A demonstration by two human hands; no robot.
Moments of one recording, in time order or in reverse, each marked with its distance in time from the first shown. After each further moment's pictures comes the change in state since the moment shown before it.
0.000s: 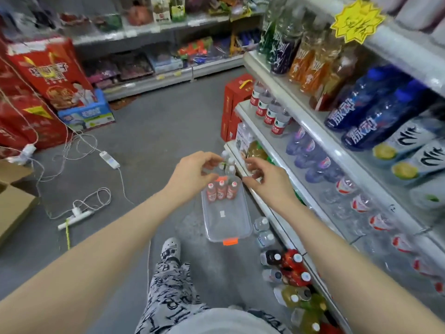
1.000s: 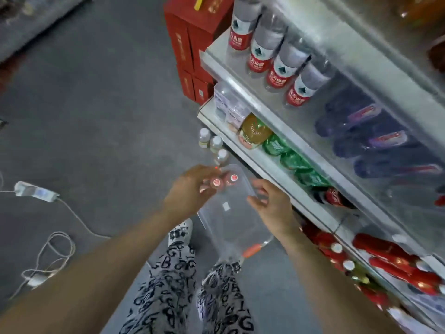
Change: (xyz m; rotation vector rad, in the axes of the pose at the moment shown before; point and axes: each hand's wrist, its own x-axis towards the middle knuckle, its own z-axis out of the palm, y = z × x) left_hand 0.321 -0.270 0.148 -0.048 -0.549 -0.021; right_hand 0.258 0.192 0.197 0.218 0.080 0.650
